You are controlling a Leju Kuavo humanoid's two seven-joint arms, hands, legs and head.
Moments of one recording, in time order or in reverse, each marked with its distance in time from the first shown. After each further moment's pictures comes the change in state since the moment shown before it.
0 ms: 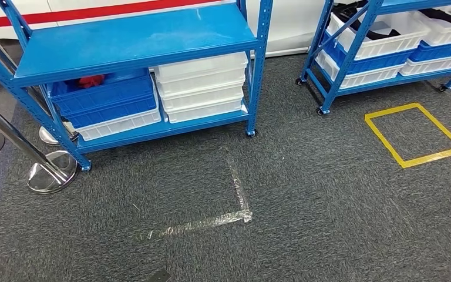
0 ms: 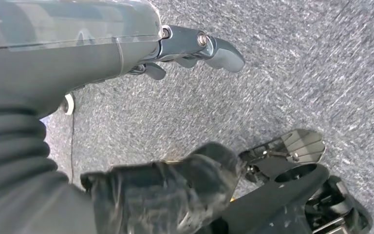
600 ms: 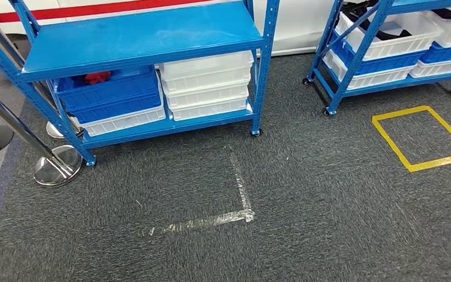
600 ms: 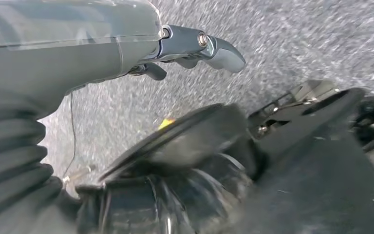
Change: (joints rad) left arm 0.137 0.012 0.203 0.001 -0.155 -0.079 -0.030; right arm 0.016 -0.004 0.003 -0.090 -0.249 -0.022 -0.036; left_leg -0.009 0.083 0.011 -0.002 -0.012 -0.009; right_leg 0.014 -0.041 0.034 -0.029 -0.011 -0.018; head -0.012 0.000
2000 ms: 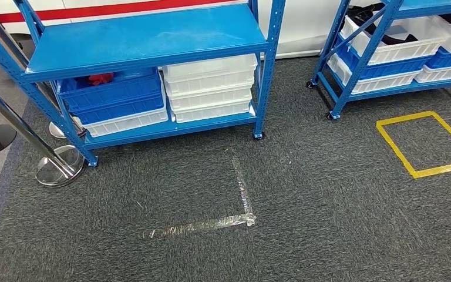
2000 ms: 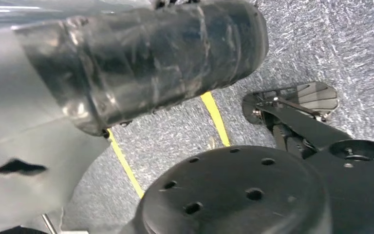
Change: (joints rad) left arm 0.204 0.018 0.797 -0.110 -0.359 -0.178 -0.076; right arm 0.201 -0.038 -0.152 -0.135 -0.571 -0.041 -0.106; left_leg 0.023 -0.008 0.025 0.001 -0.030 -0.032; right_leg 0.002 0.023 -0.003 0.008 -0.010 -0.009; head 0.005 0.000
